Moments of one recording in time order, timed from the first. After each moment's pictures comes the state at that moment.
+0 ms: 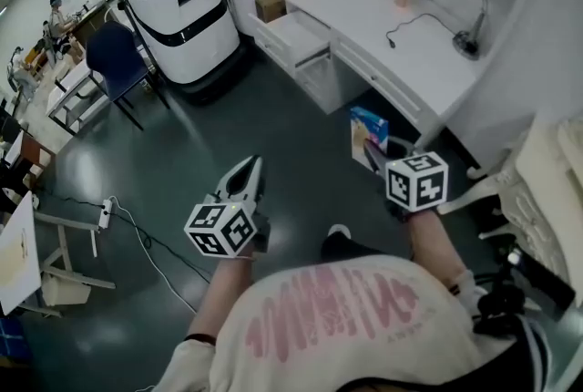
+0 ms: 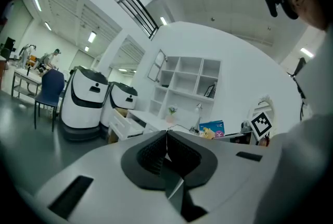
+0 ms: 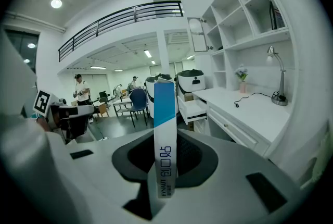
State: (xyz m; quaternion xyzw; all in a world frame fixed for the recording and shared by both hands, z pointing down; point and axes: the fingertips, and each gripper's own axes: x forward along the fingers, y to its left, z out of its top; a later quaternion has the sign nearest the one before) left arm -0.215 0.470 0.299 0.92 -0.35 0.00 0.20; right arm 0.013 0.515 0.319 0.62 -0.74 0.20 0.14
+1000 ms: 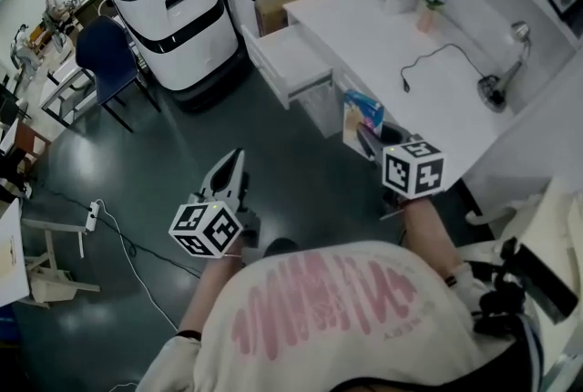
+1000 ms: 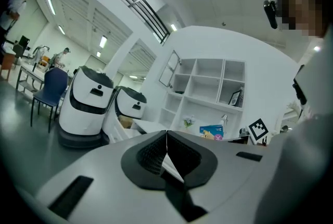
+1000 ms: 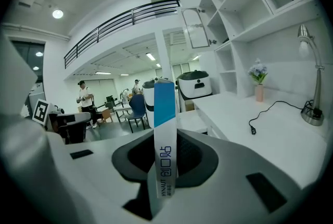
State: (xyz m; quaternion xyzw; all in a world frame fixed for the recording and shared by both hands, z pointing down) left arm -0.110 0.266 0.300 0.89 -0.41 -0.05 0.20; right arm 0.139 0.275 0.318 0.58 -0.78 0.20 0.12
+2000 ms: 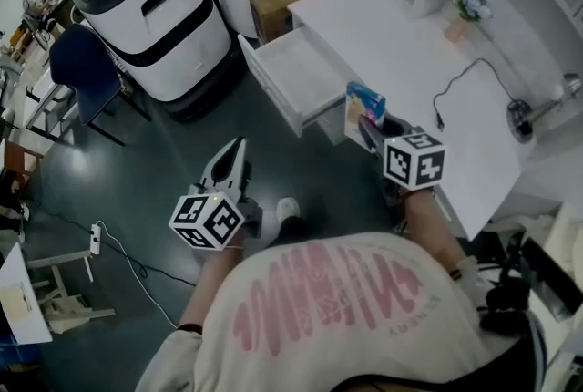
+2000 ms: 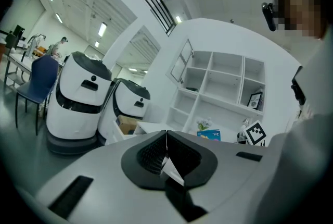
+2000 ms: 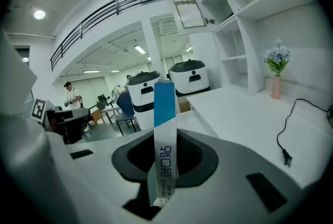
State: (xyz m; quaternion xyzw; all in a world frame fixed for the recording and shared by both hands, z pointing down) left arm -0.093 0.030 0.327 0.89 -0.38 -0.03 0.24; right arm 0.151 0.054 0.364 0.60 -0.75 0.25 0.13
